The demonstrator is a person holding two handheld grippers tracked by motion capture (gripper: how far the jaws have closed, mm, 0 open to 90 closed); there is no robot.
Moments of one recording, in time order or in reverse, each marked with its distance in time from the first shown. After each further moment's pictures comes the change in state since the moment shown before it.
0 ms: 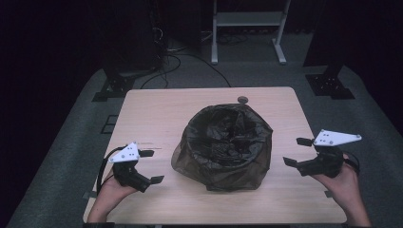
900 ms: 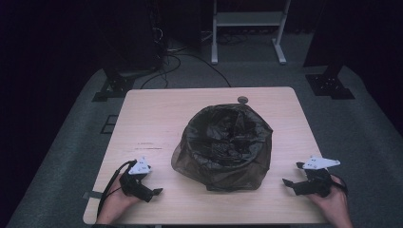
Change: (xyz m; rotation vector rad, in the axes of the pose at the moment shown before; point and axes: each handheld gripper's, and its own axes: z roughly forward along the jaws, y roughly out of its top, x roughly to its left) left arm 0.007 -0.065 0.038 0.282 0.125 -0.034; right arm -0.010 -0.107 0.048 0.179 -0.091 0.040
